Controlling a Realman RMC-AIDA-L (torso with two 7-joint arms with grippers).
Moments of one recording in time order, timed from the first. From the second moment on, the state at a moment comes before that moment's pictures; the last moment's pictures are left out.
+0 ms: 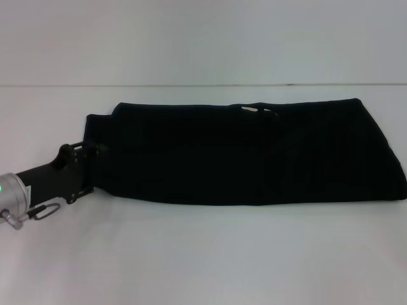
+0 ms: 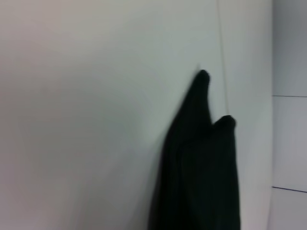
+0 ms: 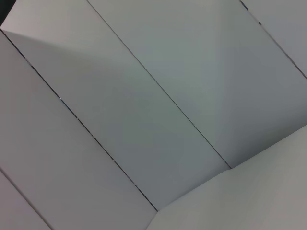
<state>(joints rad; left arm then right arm) -0.57 -2.08 0.29 0.44 2.17 1.11 -2.70 0.46 1.98 -0.36 -0.50 -1.62 -1.43 1.70</state>
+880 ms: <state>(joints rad) -0.60 -2.07 0.35 0.43 2.18 1.07 -2.68 0.46 1.98 -0.36 -0.50 -1.62 -1.43 1.70</state>
